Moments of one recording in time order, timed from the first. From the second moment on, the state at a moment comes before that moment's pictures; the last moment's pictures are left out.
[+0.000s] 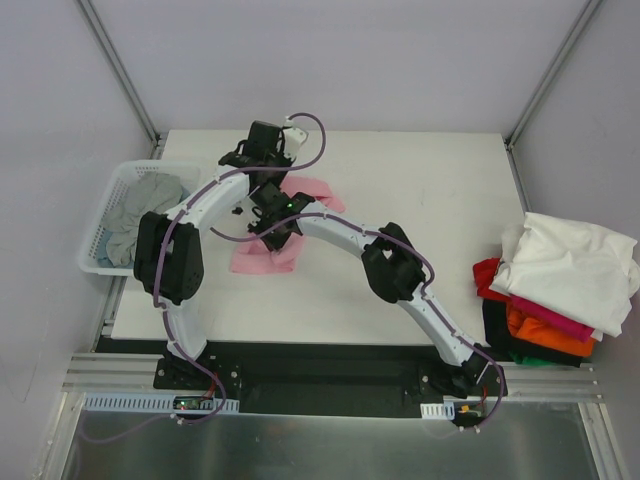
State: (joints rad) left arm -0.37 1.87 1.57 -0.47 0.03 0.27; right arm 0.93 2.50 2.21 -0.72 -0.13 -0.15
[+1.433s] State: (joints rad) left arm -0.32 1.61 1.42 -0.46 -0.19 0.37; right arm 0.56 1.73 1.54 -1.03 0.40 -0.36
